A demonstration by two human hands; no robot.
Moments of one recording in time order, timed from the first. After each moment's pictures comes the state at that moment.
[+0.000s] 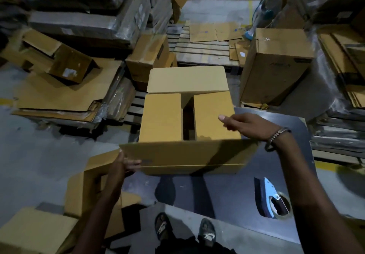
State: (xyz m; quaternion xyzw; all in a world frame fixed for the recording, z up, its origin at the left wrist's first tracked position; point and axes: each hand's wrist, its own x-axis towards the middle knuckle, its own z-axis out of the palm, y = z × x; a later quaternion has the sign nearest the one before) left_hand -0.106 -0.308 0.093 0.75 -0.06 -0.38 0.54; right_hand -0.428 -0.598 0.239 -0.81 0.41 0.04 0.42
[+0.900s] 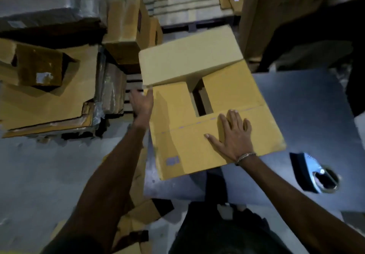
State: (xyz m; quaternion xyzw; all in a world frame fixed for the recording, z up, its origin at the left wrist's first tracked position) left_hand 0.053 -0.585 0.042 0.89 -0.22 -0.22 0.34; right_hand -0.306 -0.544 0.017 -0.83 0.55 -0.05 0.10
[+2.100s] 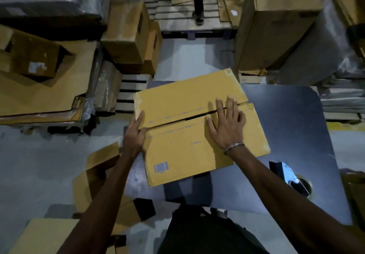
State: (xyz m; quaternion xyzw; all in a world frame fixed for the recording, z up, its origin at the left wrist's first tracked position) left_hand -0.005 -0.441 0.030 0.81 -0.44 -0.24 0.32; right_hand -0.319 -0.585 0.042 -0.81 0.57 -0.11 0.07
